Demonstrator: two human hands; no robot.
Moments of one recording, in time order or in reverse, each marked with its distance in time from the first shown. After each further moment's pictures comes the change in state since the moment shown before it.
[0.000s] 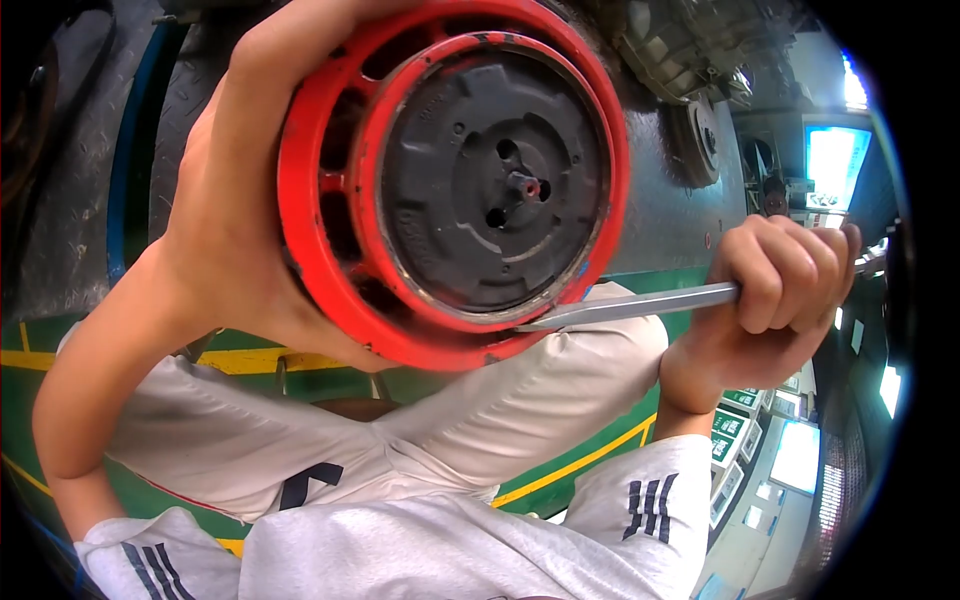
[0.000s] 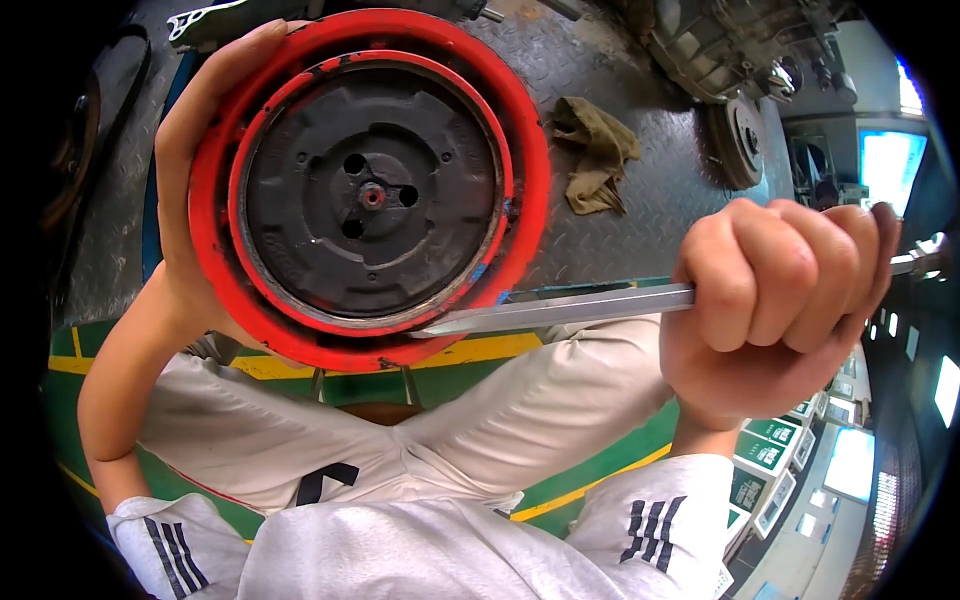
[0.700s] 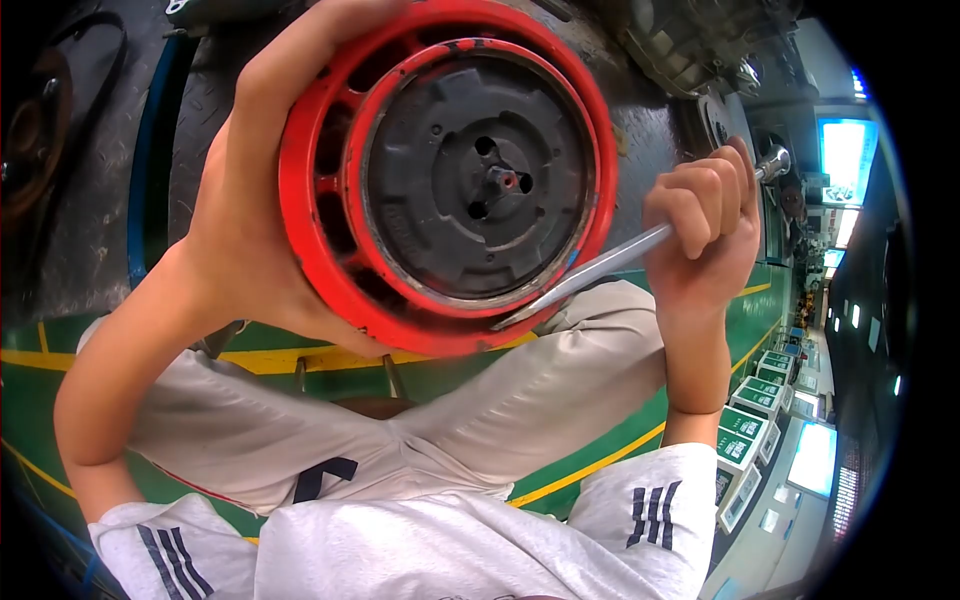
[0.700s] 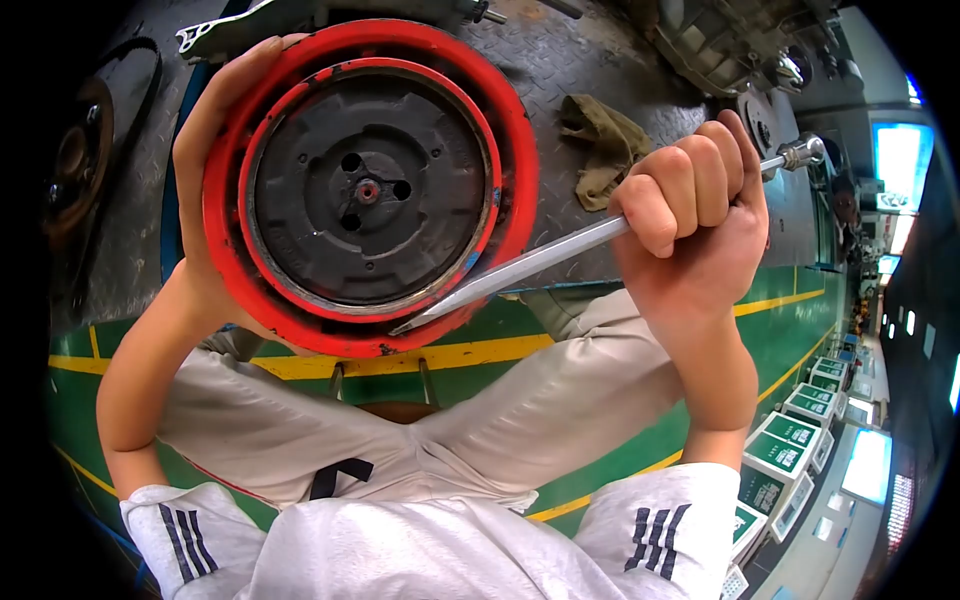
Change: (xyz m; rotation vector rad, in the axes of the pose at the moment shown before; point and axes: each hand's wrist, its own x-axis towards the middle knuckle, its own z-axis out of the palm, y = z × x) left_hand -0.005 -0.003 -0.002 -0.043 -0.036 0.007; right_hand 0.006 0.023 -0.047 0.366 0.174 0.276
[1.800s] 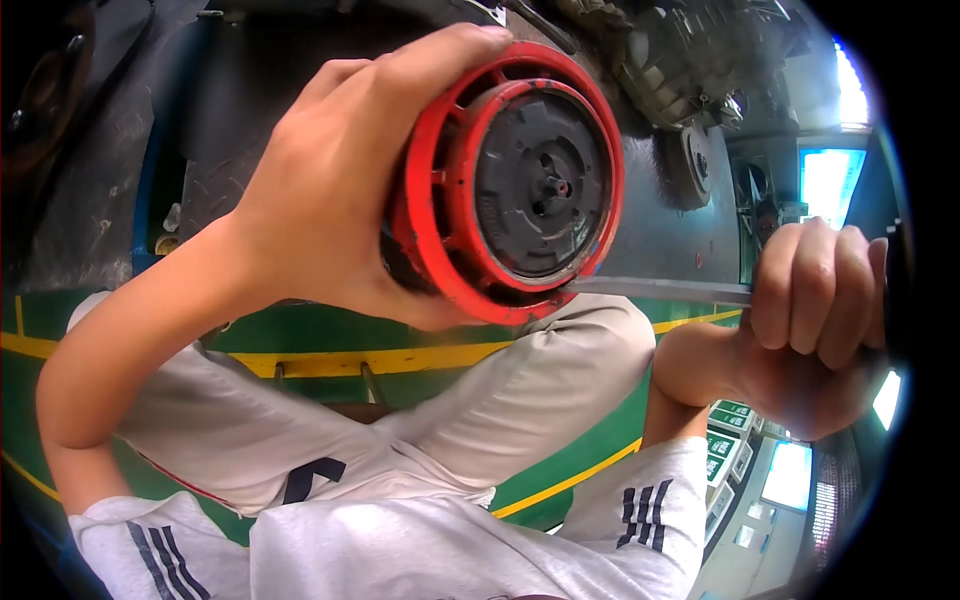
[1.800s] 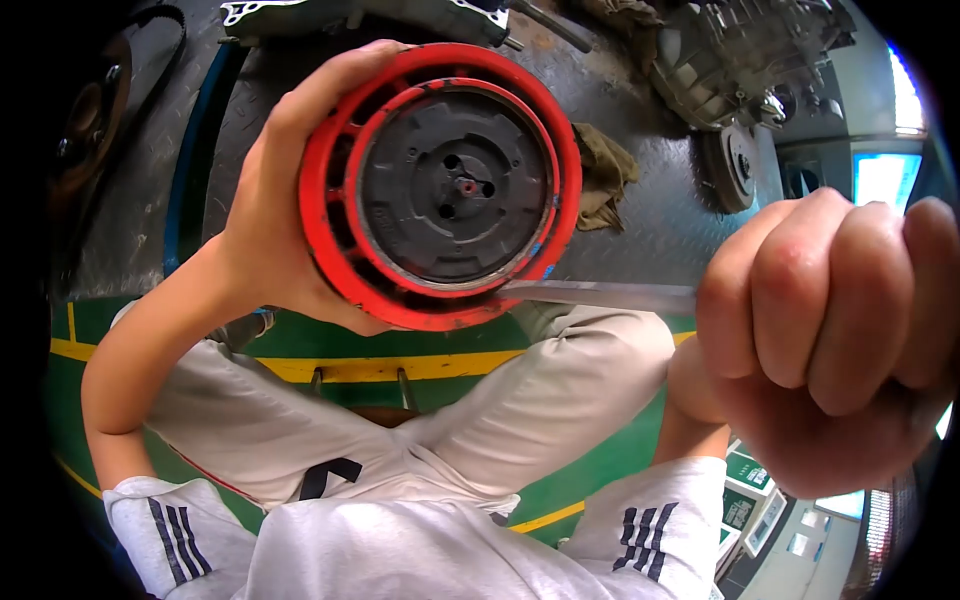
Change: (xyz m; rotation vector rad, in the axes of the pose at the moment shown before) left_hand -0.001 0.015 0.008 0.099 0.056 -0.056; right_hand -0.028 -0.062 0.088 -1.125 -0.474 -0.200
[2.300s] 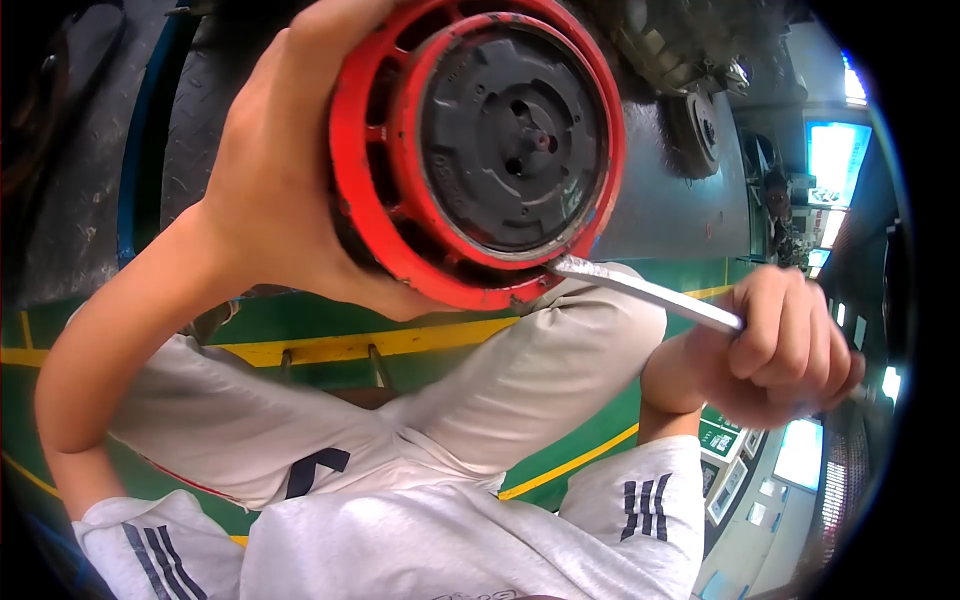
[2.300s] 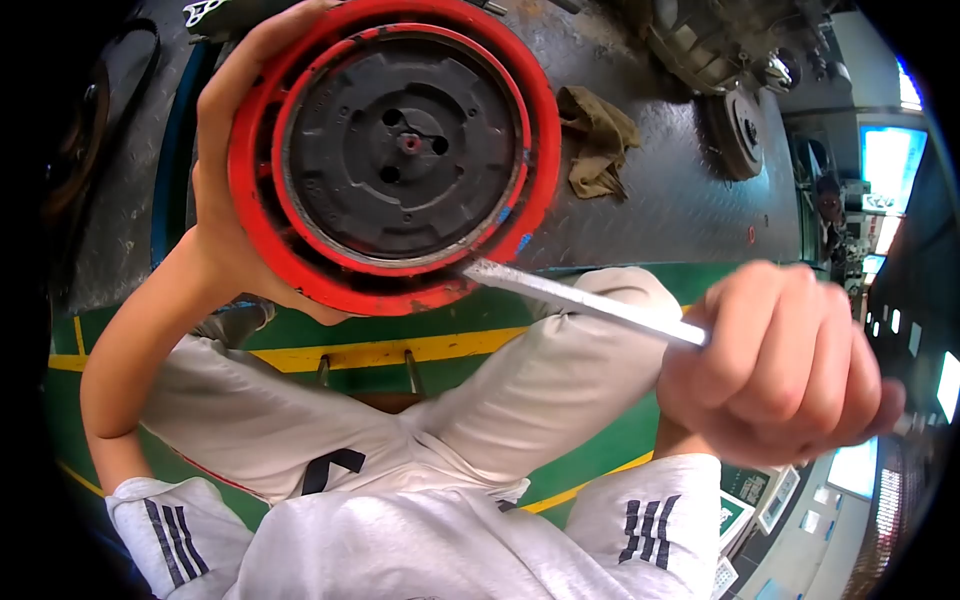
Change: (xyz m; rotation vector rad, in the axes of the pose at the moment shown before) left_hand 0.007 -0.036 0.017 -0.064 0.117 0.249; right_hand -0.012 0.063 0.057 0.495 0.010 -0.409
